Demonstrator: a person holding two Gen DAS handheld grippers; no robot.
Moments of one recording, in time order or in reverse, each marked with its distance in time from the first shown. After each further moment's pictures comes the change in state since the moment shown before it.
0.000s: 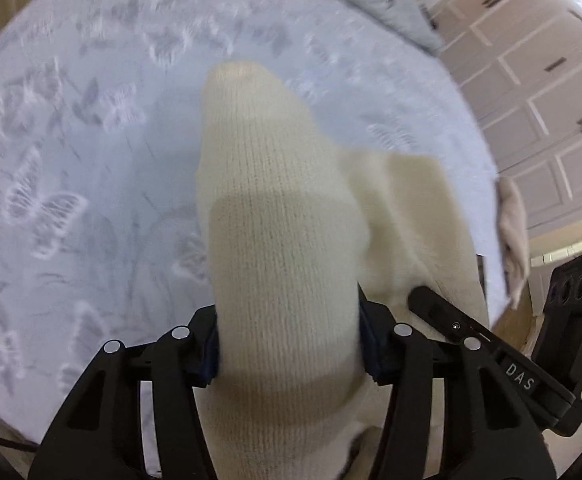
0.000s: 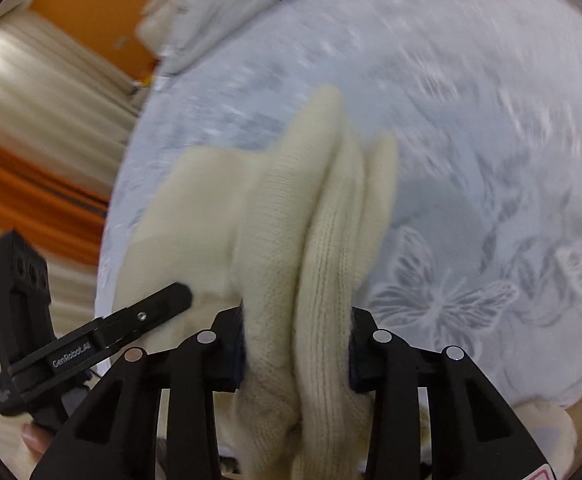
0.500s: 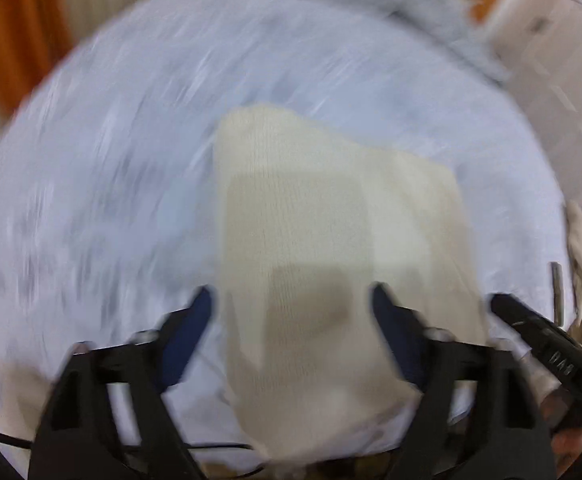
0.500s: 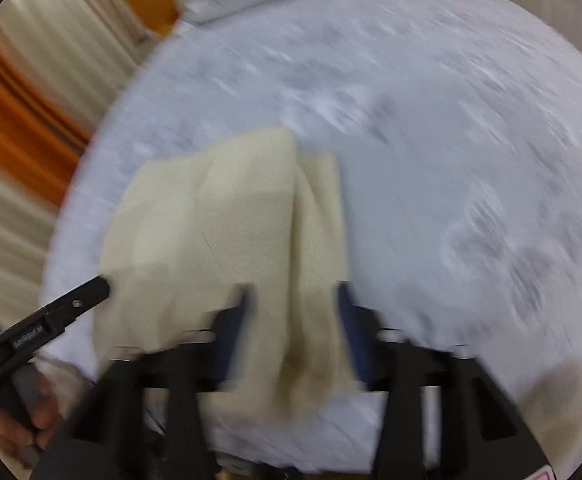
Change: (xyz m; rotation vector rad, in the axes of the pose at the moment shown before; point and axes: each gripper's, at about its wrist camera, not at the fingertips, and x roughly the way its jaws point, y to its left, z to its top) left arm -0.039 0.165 -0.074 -0.155 -0.071 0.223; right arm 0.056 0.060 -0.084 -0.134 0.054 -0.085
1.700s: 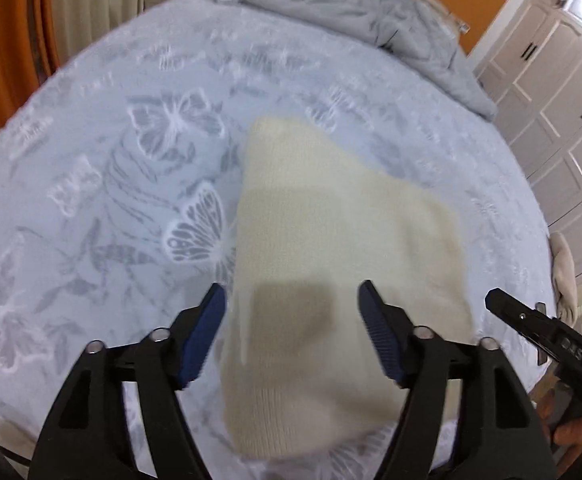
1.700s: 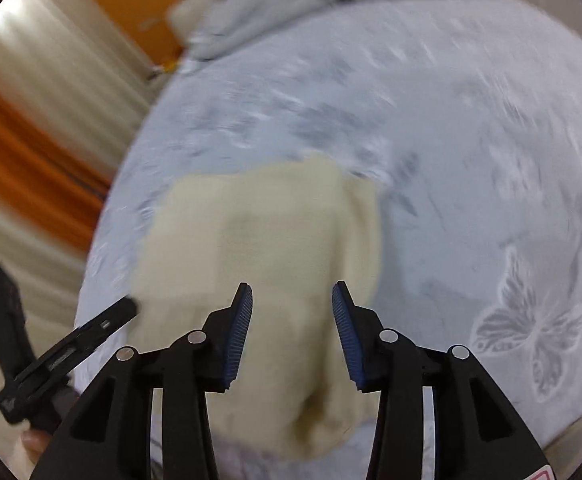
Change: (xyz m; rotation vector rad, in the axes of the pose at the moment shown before) left arm -0.013 -0.025 0.045 0.080 -0.158 -0.046; right arm 0.018 0.029 0.065 -0.034 -0.056 0.039
